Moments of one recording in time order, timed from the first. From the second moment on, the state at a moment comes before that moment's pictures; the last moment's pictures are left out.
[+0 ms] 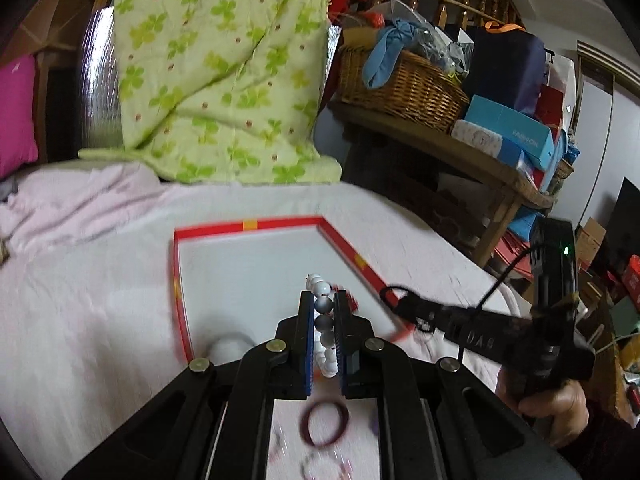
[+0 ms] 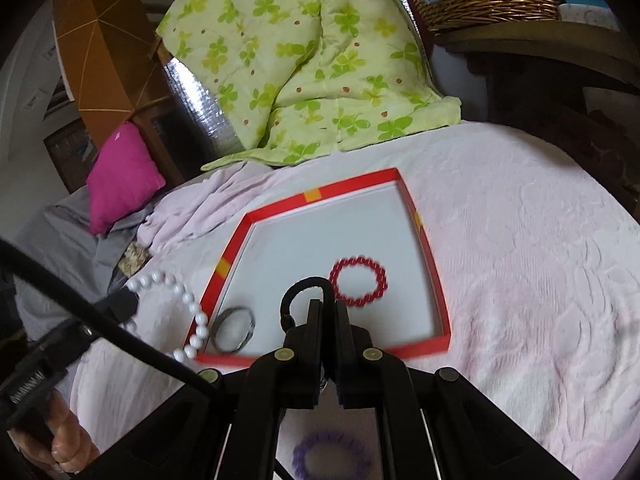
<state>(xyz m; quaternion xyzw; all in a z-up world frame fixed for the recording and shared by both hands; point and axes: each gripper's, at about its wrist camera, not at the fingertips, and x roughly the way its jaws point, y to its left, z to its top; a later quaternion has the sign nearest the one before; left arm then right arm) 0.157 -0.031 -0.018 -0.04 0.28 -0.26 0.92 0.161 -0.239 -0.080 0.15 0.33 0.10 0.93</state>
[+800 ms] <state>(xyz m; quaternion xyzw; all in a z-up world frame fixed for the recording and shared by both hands) 0.285 -0.016 -0.085 -0.07 0.37 -0.19 0.90 0.265 -0.175 -0.128 0.17 0.42 0.14 0.88</state>
